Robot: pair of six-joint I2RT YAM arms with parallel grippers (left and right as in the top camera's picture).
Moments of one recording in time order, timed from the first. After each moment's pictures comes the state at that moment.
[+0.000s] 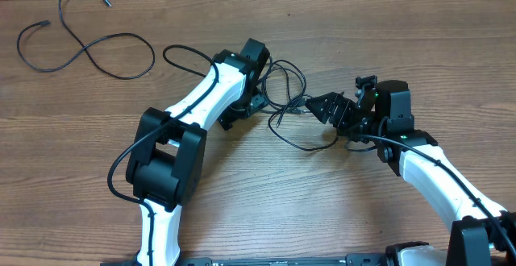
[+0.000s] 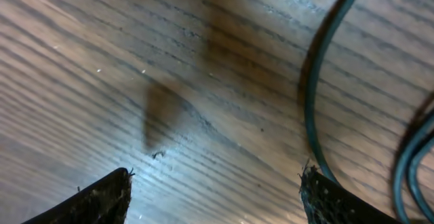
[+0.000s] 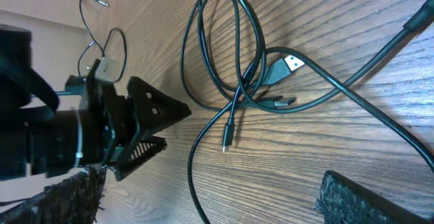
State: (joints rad) left arm -0.45 2.14 1.60 -0.99 -0.06 -1.05; right arm 0.14 1.44 0.70 -0.04 -0.59 0.69
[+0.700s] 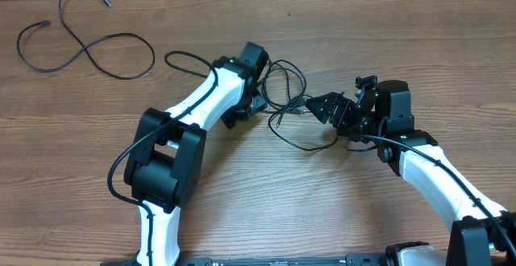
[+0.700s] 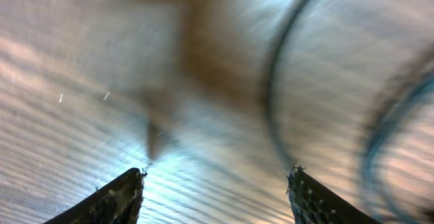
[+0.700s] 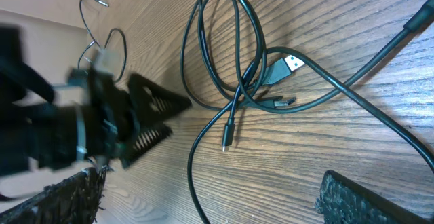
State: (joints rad) left arm -0.44 2.13 1.58 -0.90 -0.05 -0.98; right arm 0.14 1.44 0.70 -0.04 -0.59 0.69
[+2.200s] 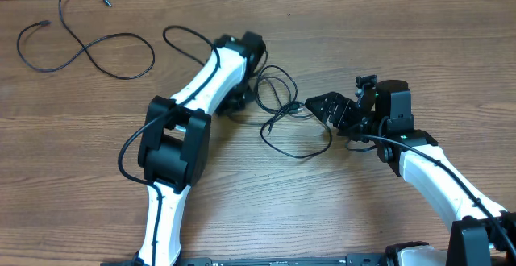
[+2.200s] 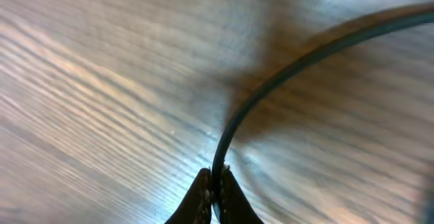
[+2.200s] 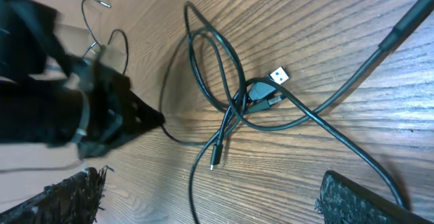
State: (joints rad) left arm -0.41 2.29 1.88 -1.27 -0.20 -0.89; right arm 0.14 1.44 0.70 -0.03 -0.59 0.69
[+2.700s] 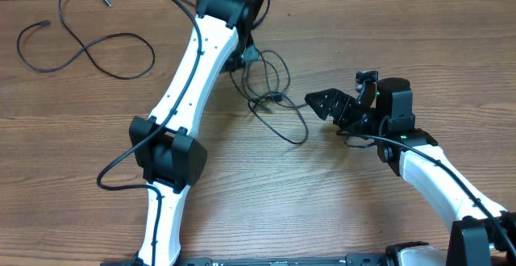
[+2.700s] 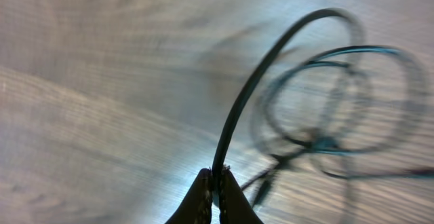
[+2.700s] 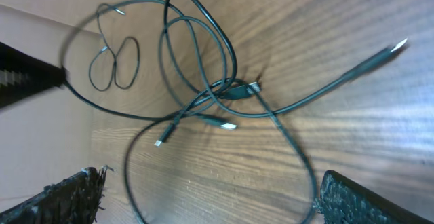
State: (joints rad) left arm -0.40 2.29 2.48 -1.57 -0.18 -0.70; right arm 0.14 1.44 0.70 0.05 -0.59 0.67
